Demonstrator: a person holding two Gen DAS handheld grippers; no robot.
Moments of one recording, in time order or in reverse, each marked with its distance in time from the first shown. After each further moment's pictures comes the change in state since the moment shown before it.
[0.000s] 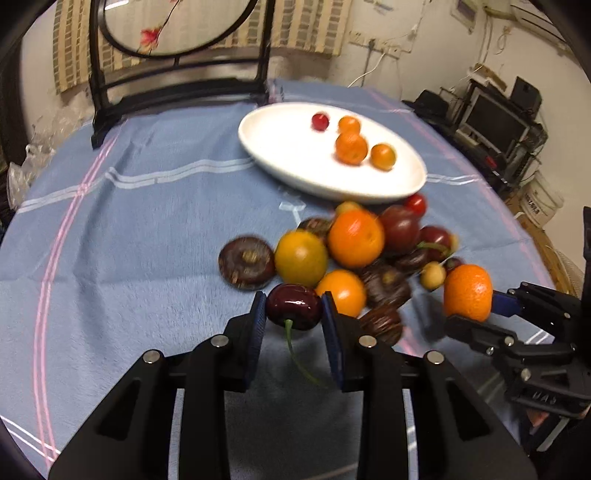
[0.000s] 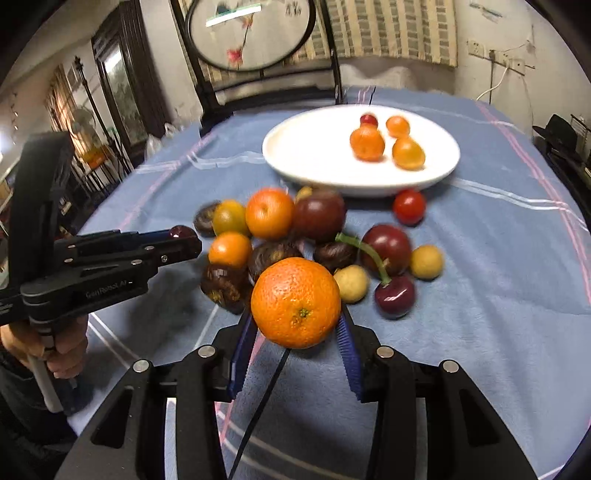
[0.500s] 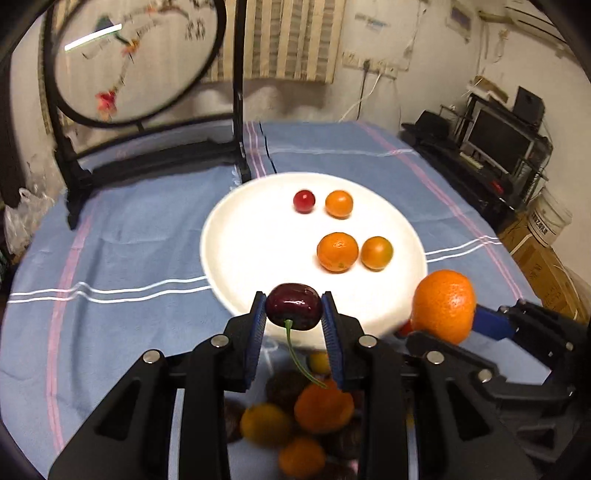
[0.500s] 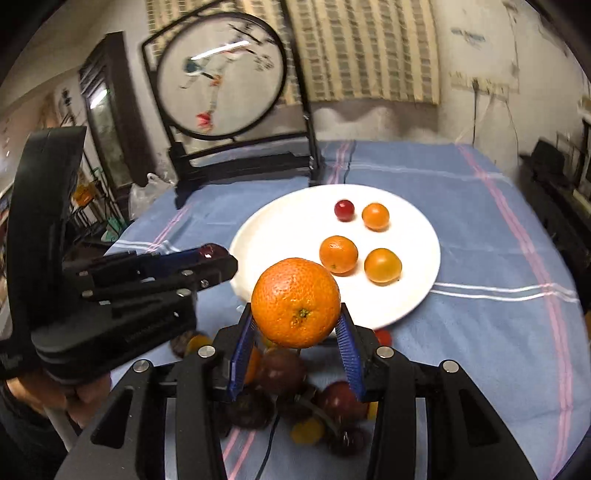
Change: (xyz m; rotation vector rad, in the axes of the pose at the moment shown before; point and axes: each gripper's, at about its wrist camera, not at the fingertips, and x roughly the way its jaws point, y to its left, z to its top) left arm 0.044 -0.034 0.113 0.027 -0.059 0.037; right arm 0.031 -0.029 0.103 0.058 -0.093 -0.061
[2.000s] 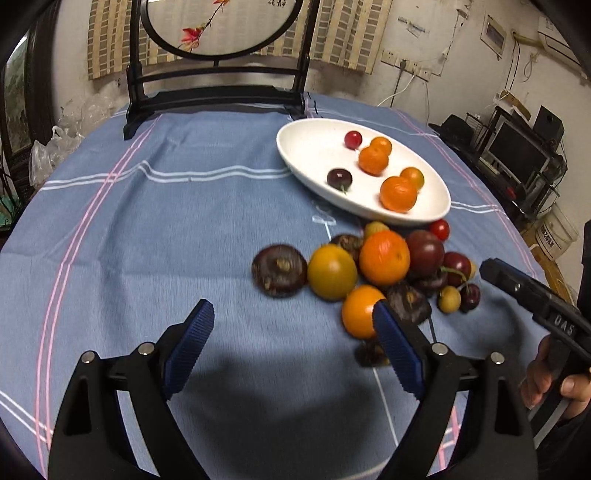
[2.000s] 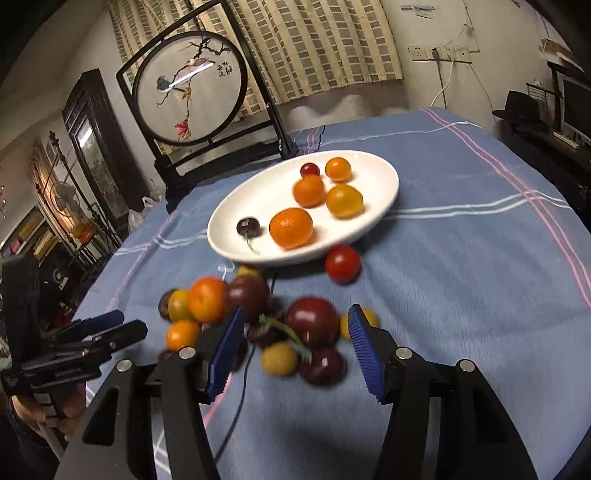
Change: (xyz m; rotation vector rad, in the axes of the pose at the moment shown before) left arm -0.052 0.046 -0.120 -0.140 0.022 0.035; right arm -0.033 -0.028 -0.086 0.120 -0.048 0.029
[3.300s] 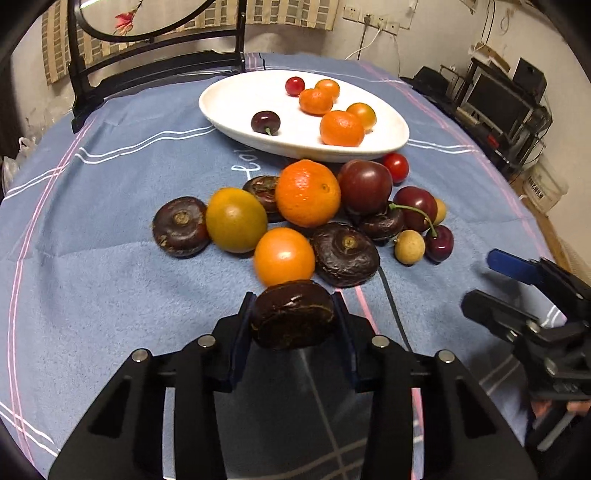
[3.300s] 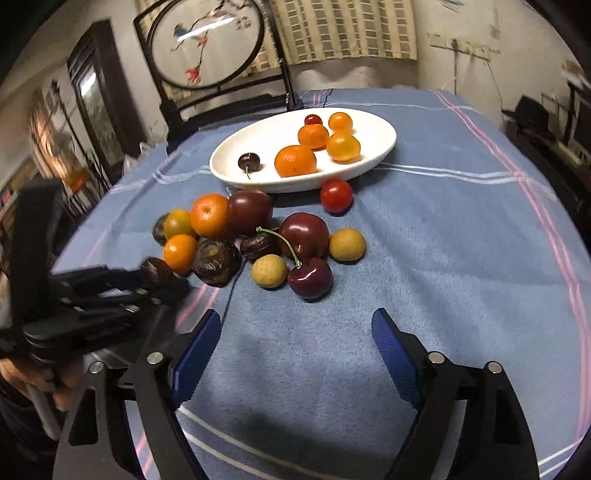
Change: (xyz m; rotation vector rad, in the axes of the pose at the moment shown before) left arm 0.023 -0.054 -0.019 0.114 0.132 -0.050; right arm -0.010 0.007 -0.025 -0.136 0.160 -0.062
